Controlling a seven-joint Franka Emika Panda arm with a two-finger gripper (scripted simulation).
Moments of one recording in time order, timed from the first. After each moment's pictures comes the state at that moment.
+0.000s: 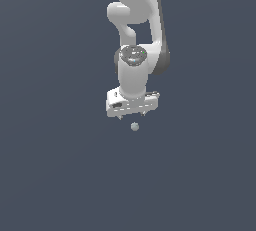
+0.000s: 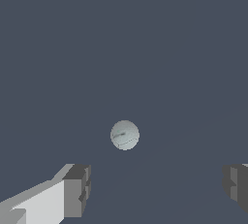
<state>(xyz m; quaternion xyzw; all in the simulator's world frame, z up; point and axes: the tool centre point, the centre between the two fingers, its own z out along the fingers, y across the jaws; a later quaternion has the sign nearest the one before) -0.001 0.017 0.139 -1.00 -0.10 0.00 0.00</state>
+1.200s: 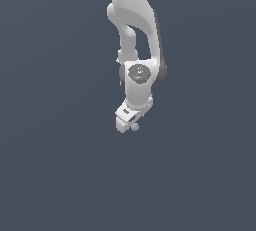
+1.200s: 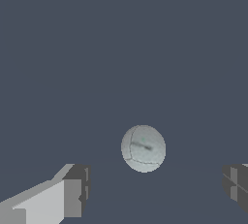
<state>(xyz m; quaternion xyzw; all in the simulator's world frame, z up) -0.009 0.033 0.075 -0.92 -0.39 0.00 0.00</state>
